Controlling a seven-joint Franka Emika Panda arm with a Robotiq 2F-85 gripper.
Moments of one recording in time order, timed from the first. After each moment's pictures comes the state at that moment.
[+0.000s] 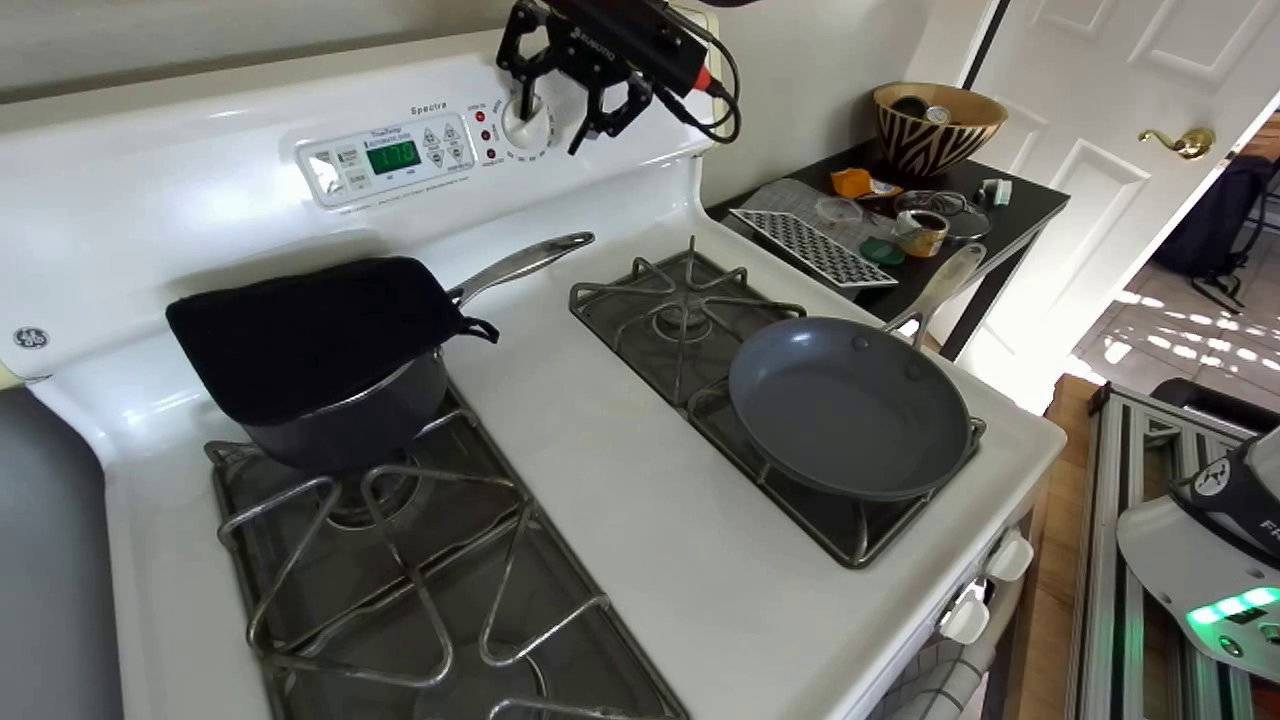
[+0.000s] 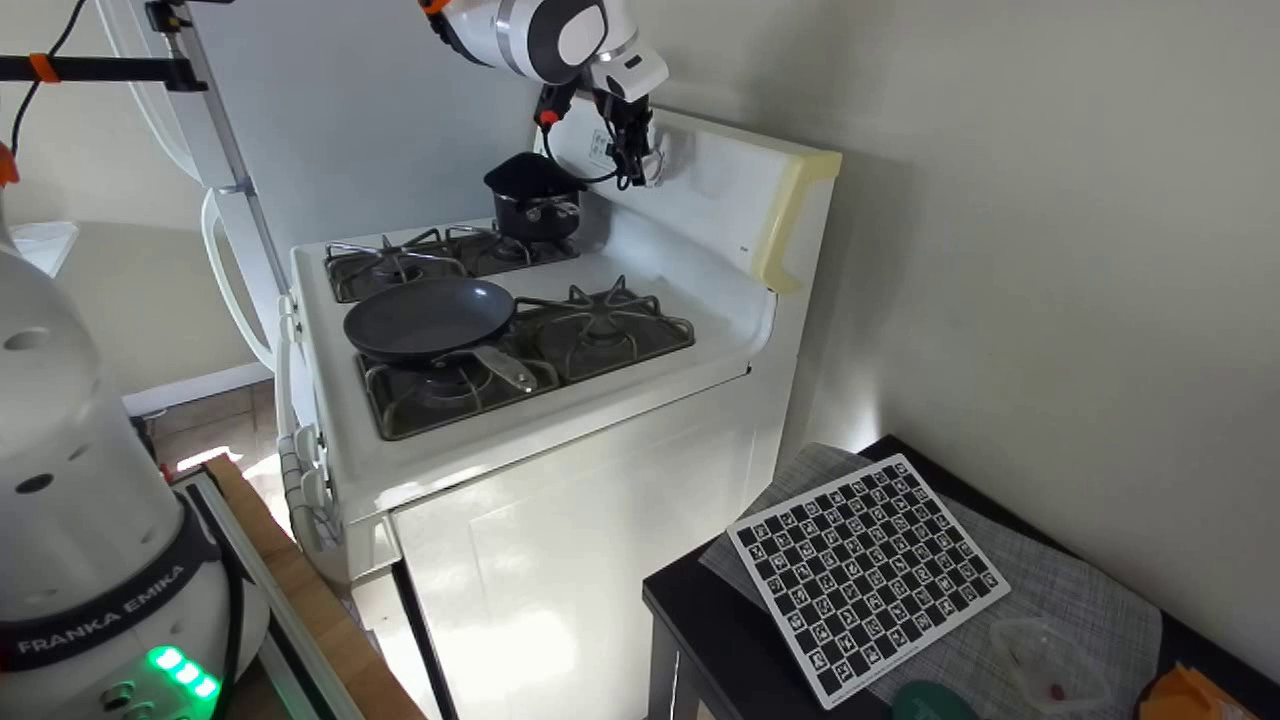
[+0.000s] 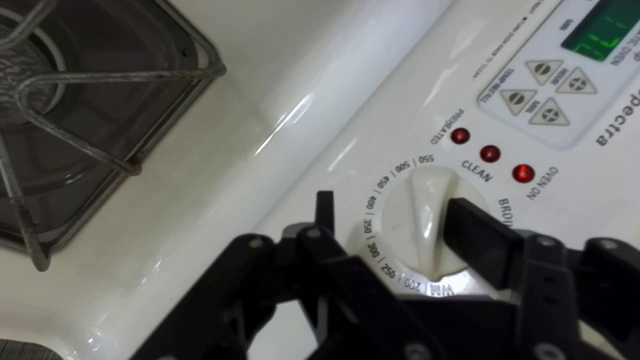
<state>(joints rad) 0.14 0.22 -0.01 -1.97 0.13 2.75 1.05</state>
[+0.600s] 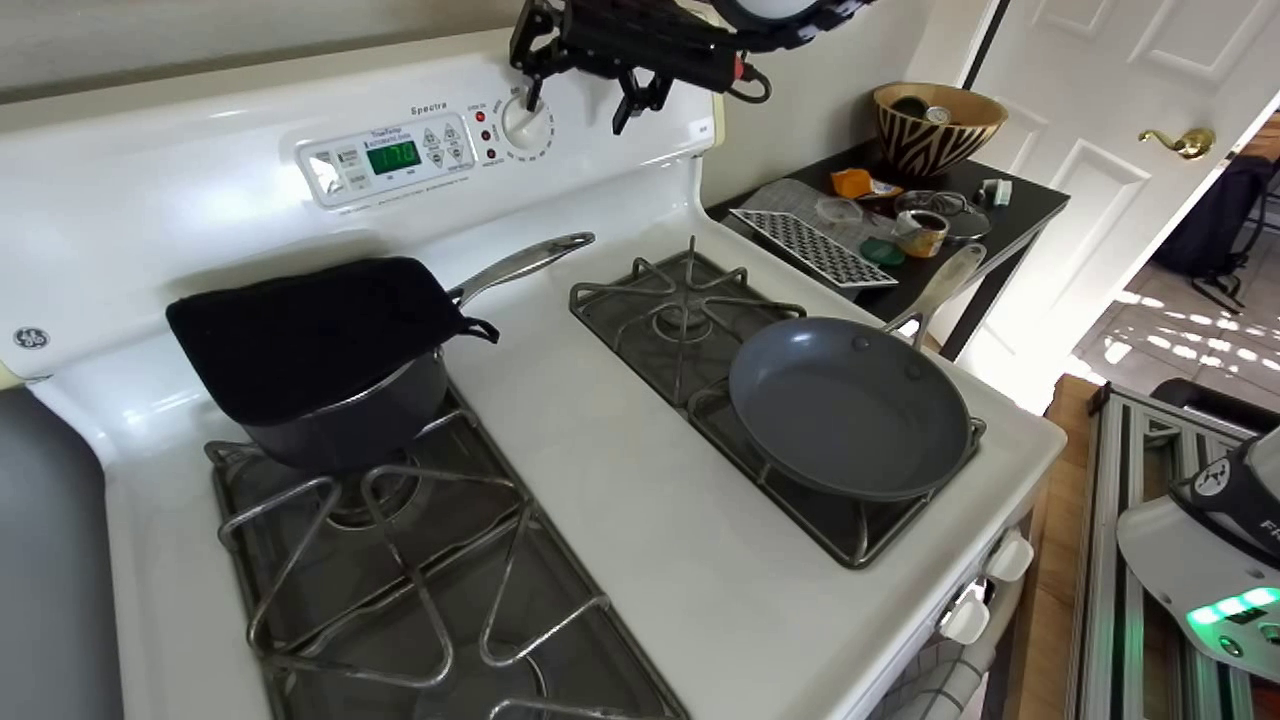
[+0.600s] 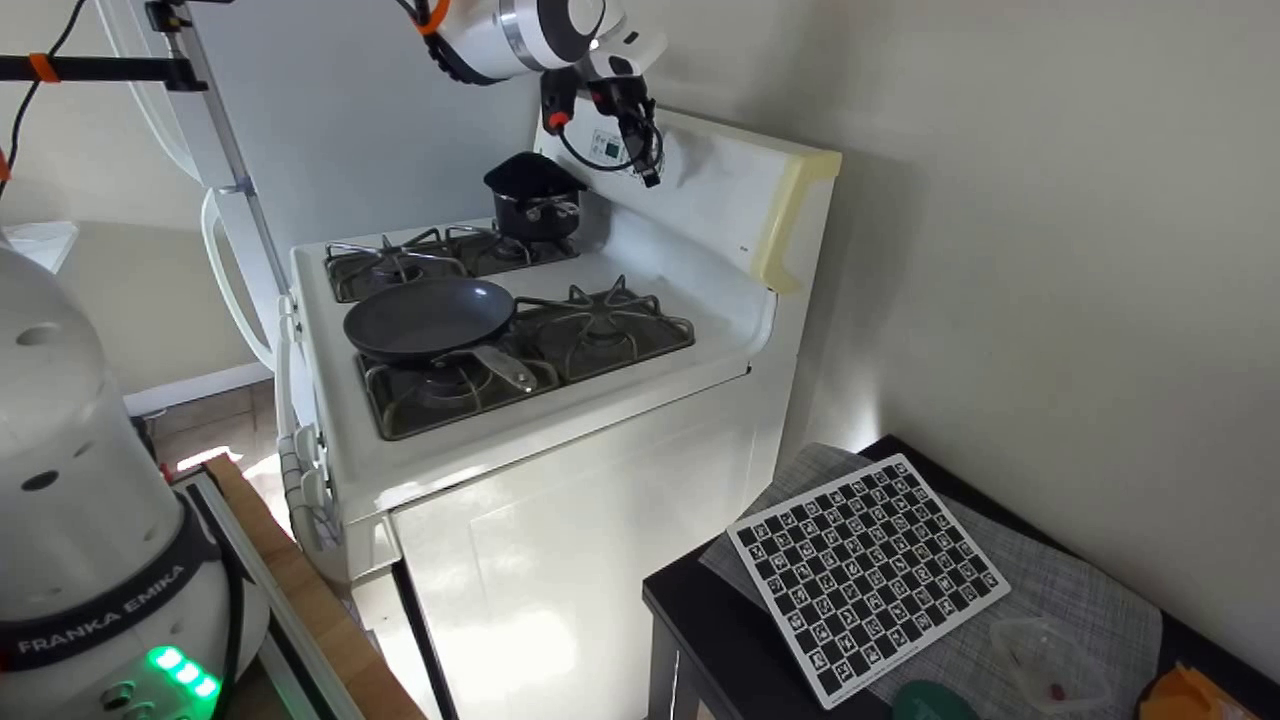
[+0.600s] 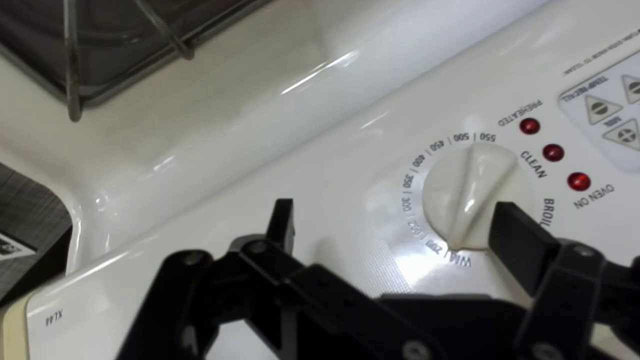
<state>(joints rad) 0.18 0.18 -0.06 -1.97 -0.26 2.69 1.08</state>
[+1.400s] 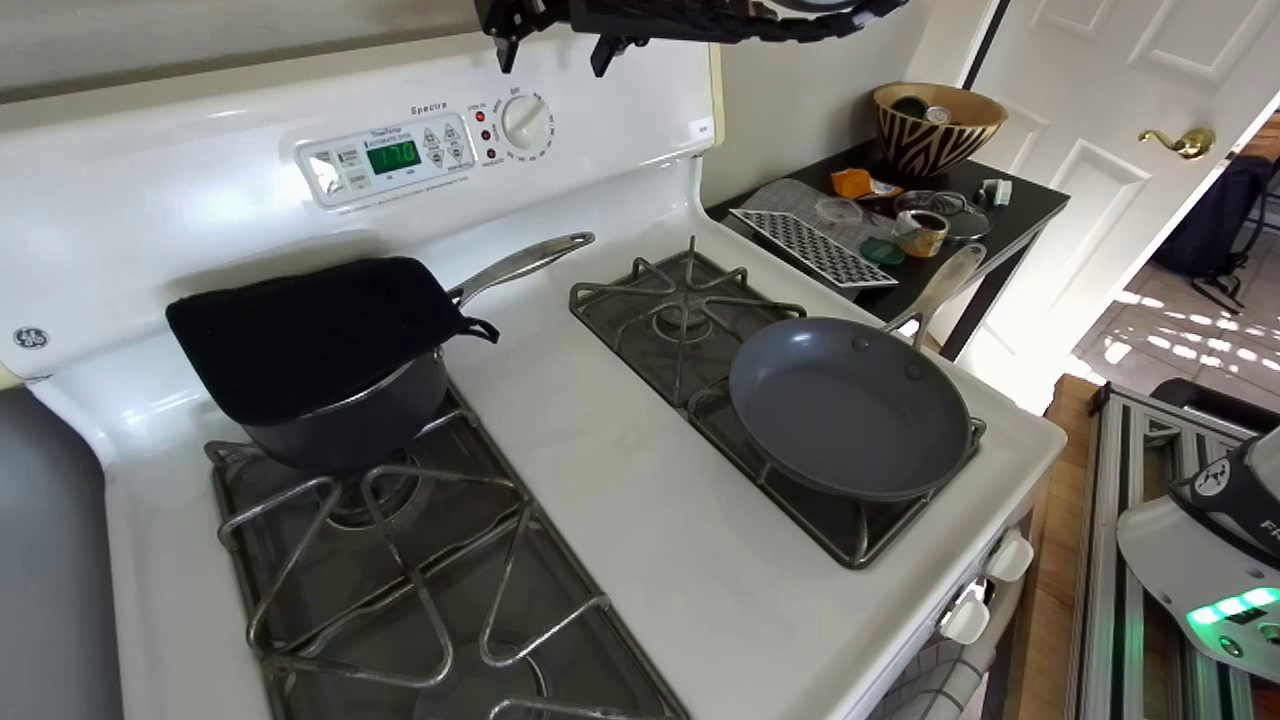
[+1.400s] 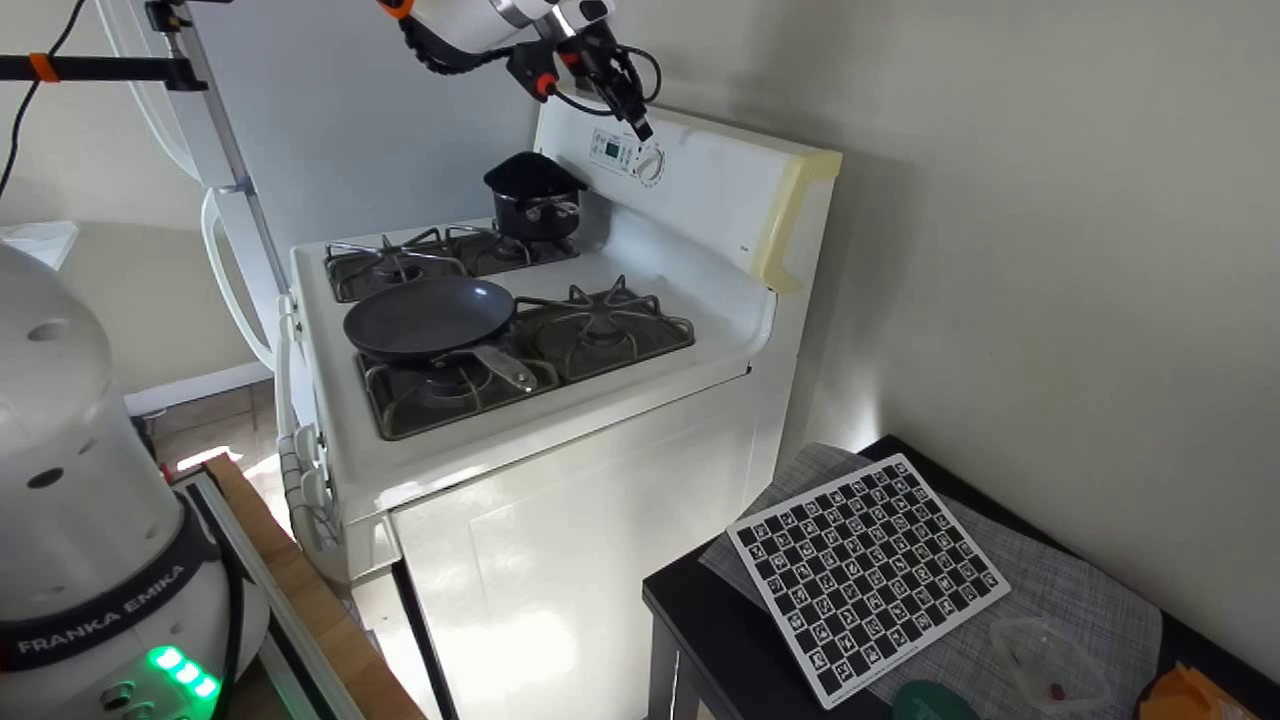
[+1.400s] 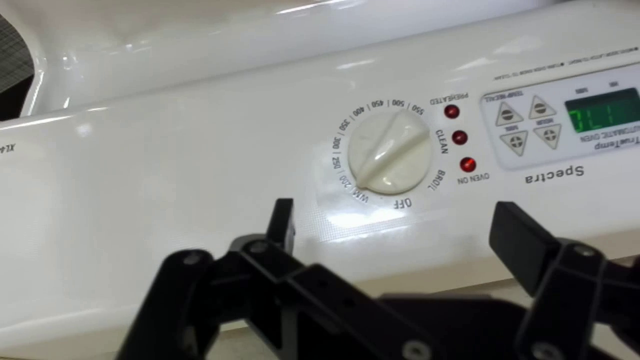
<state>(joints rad) 0.21 0.11 -0.02 -1.96 -0.57 2.64 1.08</state>
